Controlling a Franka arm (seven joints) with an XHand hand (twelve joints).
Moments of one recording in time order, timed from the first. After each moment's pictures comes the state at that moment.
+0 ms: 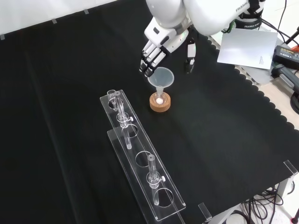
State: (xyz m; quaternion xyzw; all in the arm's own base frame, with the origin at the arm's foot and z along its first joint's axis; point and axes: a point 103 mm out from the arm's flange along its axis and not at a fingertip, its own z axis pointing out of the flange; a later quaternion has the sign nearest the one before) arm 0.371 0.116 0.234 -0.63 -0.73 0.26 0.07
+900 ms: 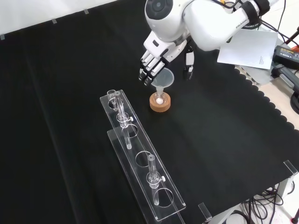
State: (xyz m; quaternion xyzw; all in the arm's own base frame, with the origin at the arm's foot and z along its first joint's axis) arm 0.381 0.120 0.216 -0.62 -0.73 0.29 0.05
